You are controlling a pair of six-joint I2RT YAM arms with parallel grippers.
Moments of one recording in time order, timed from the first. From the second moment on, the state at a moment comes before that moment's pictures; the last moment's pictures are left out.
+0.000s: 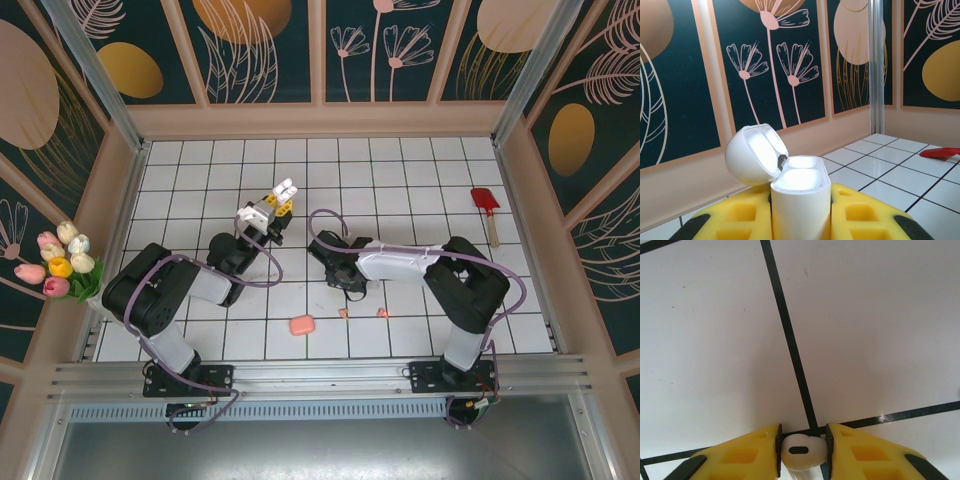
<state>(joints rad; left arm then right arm) -0.51 1.71 0.45 1.51 0.16 0.05 0.93 1.77 1.03 -0.59 0.21 1.10</state>
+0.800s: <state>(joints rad) -0.51 1.71 0.45 1.51 0.19 0.05 0.85 1.43 1.00 -0.44 0.33 1.03</state>
